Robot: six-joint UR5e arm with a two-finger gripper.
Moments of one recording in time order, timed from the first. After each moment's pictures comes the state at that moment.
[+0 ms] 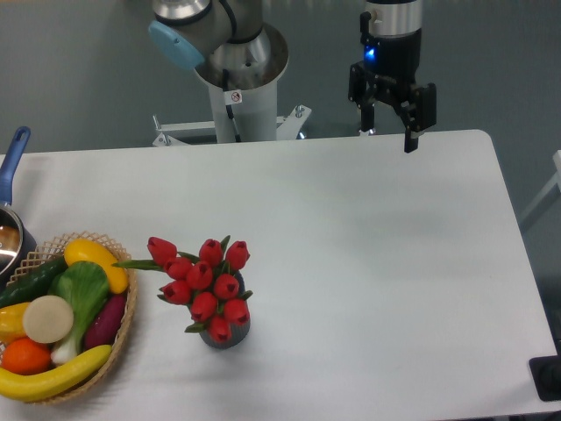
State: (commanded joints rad) arm 2.87 -1.43 -1.90 -1.00 1.29 1.76
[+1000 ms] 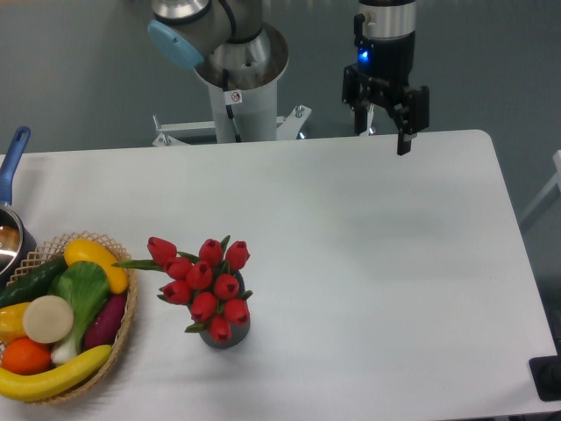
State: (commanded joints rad) arm 2.86 -1.43 -1.93 -0.99 1.23 1.64
